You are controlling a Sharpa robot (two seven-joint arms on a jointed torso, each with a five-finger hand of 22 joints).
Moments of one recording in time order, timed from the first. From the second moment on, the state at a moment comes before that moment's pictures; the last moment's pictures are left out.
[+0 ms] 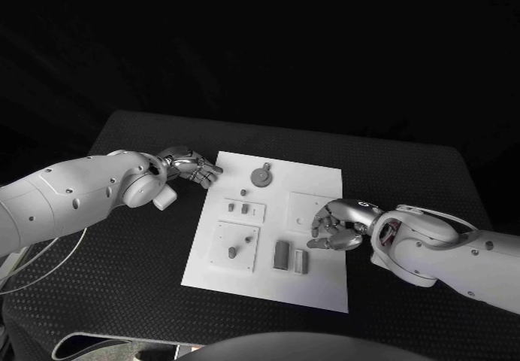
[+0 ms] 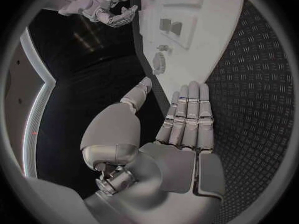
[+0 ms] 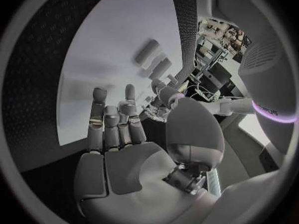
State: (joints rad) left arm 1.26 -0.75 -0.16 1.11 -0.51 0.00 -0.01; left_hand 0.92 -0.08 0.41 -0.26 0.06 0.79 0.20 0.28 0.45 1.05 0.15 0.20 0.12 0.90 0.11 0.52 0.53 0.02 0.87 0.02 0.08 0.98; right arm 1.16 -0.93 -0.23 1.69 -1.39 -0.29 -0.13; right_hand 0.95 -0.24 0.59 -0.03 0.05 1.01 0.10 0.33 0.56 0.97 0.00 1.37 0.85 0.90 -0.05 1.66 0.82 0.26 0.97 0.06 0.81 1.31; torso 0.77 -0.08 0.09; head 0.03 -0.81
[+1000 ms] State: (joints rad) left arm 1.26 -0.75 -0.16 1.12 -0.51 0.00 -0.01; left_hand 0.92 -0.08 0.41 -0.26 0.06 0.79 0.20 0.28 0.45 1.05 0.15 0.20 0.12 0.90 0.11 0.52 0.54 0.02 0.87 0.02 0.07 0.97; right arm 1.11 -0.86 -0.23 1.70 -1.25 -0.12 -0.45; right_hand 0.78 -0.22 0.56 0.06 0.05 1.17 0.03 0.38 0.63 1.21 -0.08 1.42 1.03 1.05 -0.13 1.66 0.83 0.26 1.07 0.00 0.82 1.31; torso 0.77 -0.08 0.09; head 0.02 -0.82
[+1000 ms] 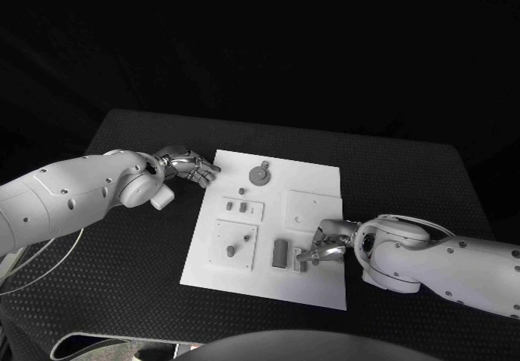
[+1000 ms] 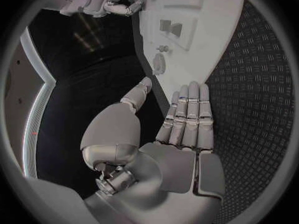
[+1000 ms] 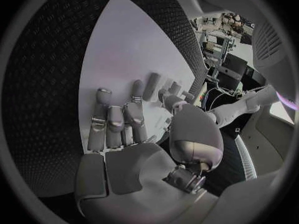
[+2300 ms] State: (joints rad) left arm 1.26 -0.76 -0.16 1.12 -0.51 0.00 -0.01; left_hand 0.92 -0.08 0.41 -0.26 0.06 0.79 0.20 0.28 0.45 1.05 0.15 0.20 0.12 0.90 0.11 0.52 0.54 0.02 0.87 0.02 0.07 0.97; right arm 1.10 -0.87 -0.22 1.70 -1.39 -0.11 -0.42; right_hand 0.75 -0.11 0.55 -0.22 0.05 1.18 0.02 0.37 0.63 1.24 -0.08 1.39 1.09 1.05 -0.13 1.66 0.81 0.26 1.08 0.00 0.80 1.31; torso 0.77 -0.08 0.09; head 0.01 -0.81
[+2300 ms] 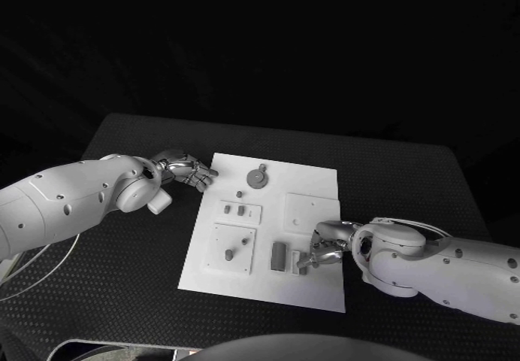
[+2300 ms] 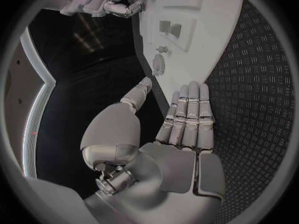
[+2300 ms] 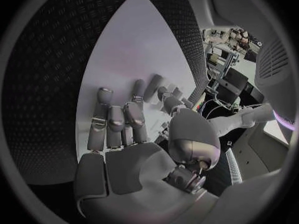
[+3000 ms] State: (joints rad) left arm 1.26 -0.76 -0.16 1.12 -0.51 0.00 -0.01; left_hand 0.92 -0.08 0.41 -0.26 0.06 0.79 0.20 0.28 0.45 1.05 0.15 0.20 0.12 0.90 0.11 0.51 0.54 0.02 0.87 0.02 0.07 0.97; right arm 1.10 -0.88 -0.22 1.70 -1.42 -0.10 -0.41; right_hand 0.74 -0.12 0.57 -0.24 0.05 1.18 0.02 0.37 0.63 1.22 -0.08 1.37 1.07 1.04 -0.12 1.66 0.80 0.27 1.07 0.00 0.79 1.31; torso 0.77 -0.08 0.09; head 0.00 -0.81
